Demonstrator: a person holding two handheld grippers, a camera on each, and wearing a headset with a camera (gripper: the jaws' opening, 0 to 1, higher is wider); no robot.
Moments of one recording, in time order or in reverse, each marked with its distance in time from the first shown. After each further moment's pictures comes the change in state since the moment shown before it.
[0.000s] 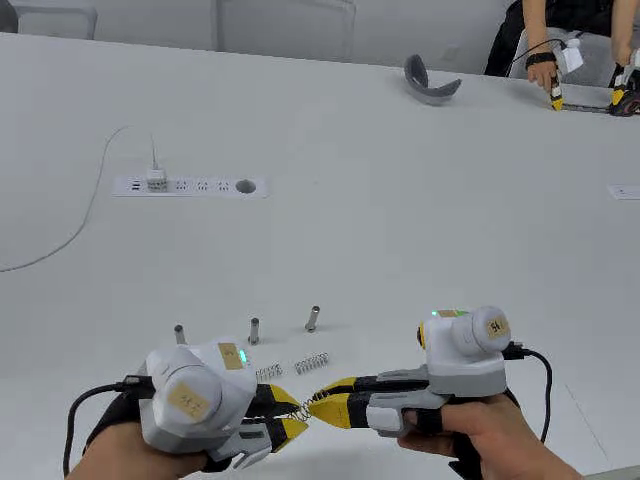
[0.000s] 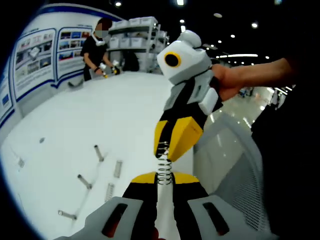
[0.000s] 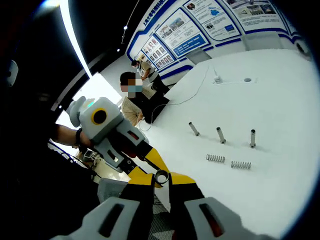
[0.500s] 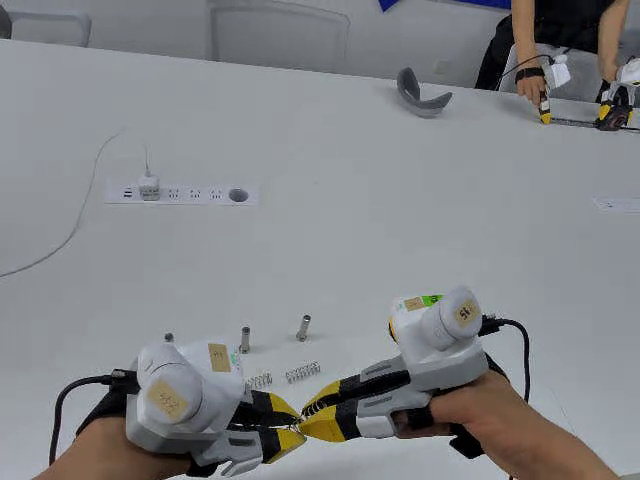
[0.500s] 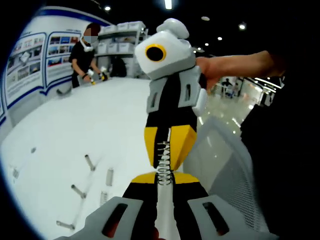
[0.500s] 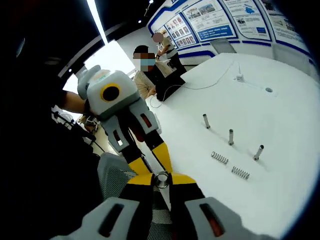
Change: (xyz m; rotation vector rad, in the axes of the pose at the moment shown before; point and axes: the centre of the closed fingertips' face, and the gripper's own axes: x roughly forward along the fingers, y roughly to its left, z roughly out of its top) left arm -0.001 -0.016 0.009 0.043 -0.032 -0.103; right arm 0.001 0.015 -0.013 -0.242 0.266 0.068
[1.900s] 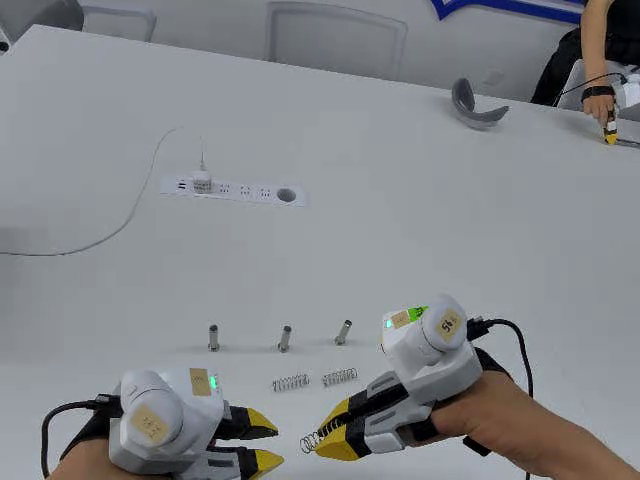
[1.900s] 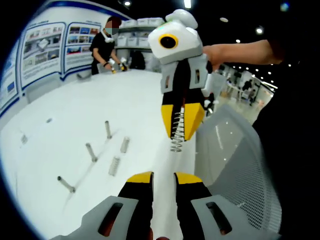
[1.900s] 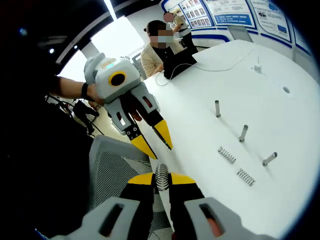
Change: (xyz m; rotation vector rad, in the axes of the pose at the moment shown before) left arm -0.039 0.024 -0.069 -0.116 0.019 0.150; right arm 0.036 -0.009 -0.013 -0.049 0.161 0.030
